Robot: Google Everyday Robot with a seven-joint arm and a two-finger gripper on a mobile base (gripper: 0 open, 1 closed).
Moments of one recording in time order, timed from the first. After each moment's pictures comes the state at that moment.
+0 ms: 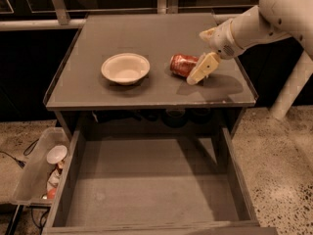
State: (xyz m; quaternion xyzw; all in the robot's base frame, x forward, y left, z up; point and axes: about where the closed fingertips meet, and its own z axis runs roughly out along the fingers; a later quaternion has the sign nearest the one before) arm 0.684 -0.141 0.885 -0.56 0.73 0.11 0.38
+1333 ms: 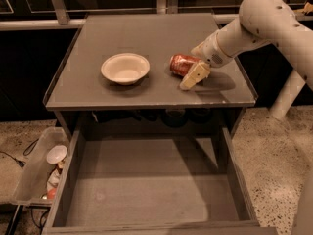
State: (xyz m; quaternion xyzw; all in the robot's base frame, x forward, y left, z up) arm 0.697 -0.131 0.840 -0.56 0.75 0.11 0.33
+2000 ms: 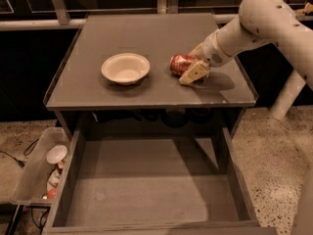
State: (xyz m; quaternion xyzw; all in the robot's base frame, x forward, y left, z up) arm 0.697 -0.131 0.840 -0.56 0.75 0.11 0.33
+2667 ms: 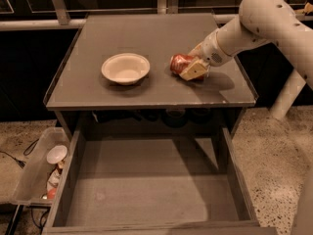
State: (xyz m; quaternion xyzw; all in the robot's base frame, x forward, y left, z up) arm 0.697 -0.130 0.840 -0.56 0.75 0.11 0.33
